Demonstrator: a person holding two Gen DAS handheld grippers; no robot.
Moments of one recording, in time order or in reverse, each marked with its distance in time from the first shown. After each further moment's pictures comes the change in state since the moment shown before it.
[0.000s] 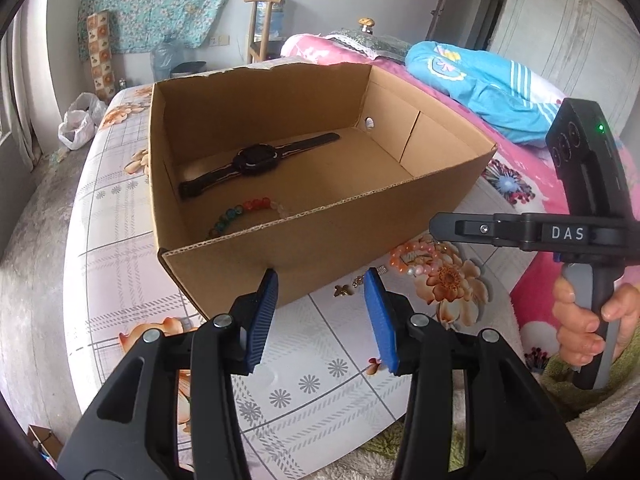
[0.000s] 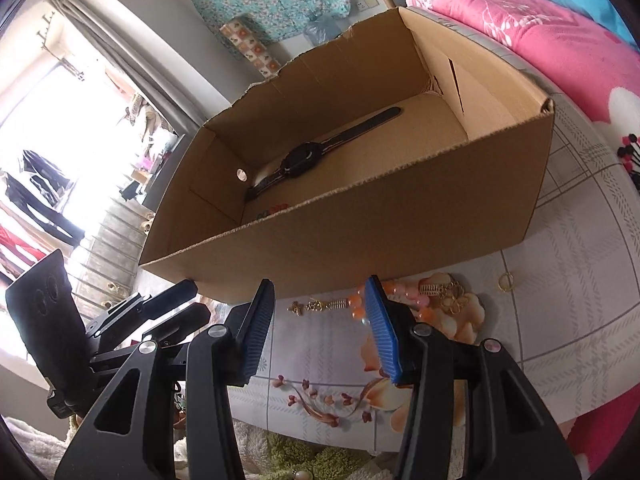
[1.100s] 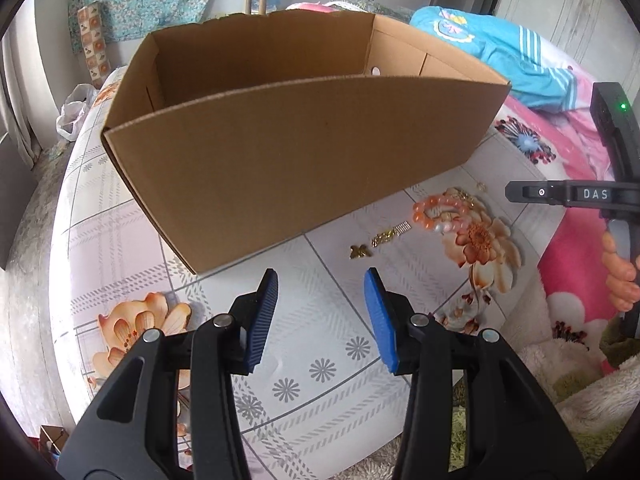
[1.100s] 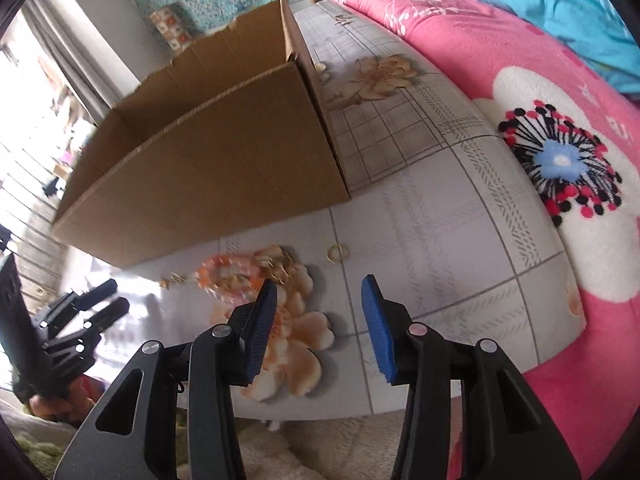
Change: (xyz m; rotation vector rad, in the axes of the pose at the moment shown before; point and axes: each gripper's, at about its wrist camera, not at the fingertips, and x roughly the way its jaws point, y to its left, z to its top) left arm 0.035 0.001 -0.023 0.046 0.094 0.035; right arm -0.035 -0.044 -0.038 0.017 0.037 -0.363
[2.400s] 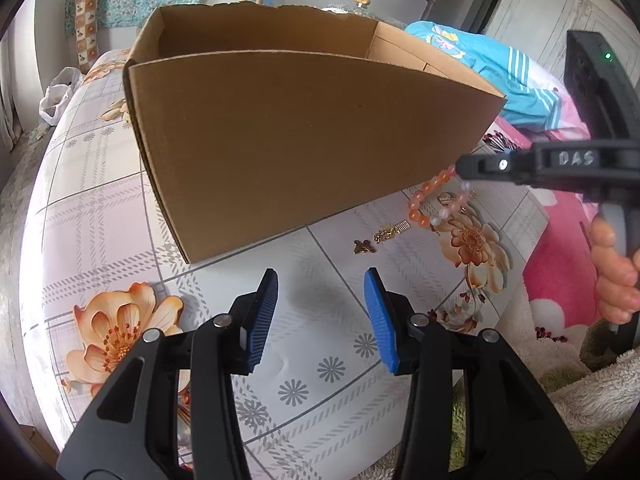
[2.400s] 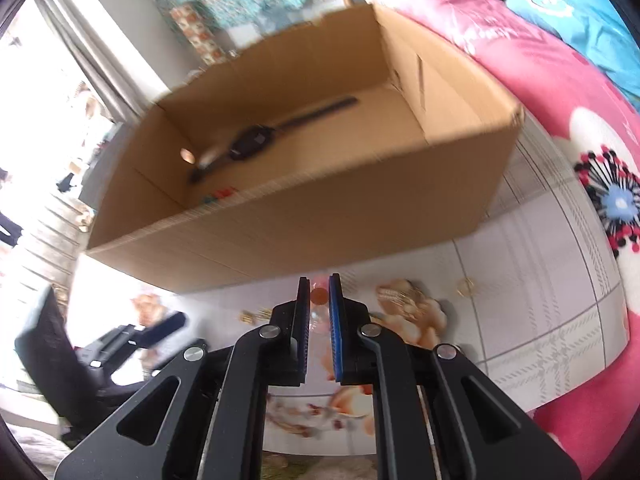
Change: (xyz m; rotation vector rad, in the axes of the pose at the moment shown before) left arm 0.006 0.024 -0.010 -0.060 -0.043 -0.117; right arm 0.004 0.086 0.034 -0.010 -0.017 0.095
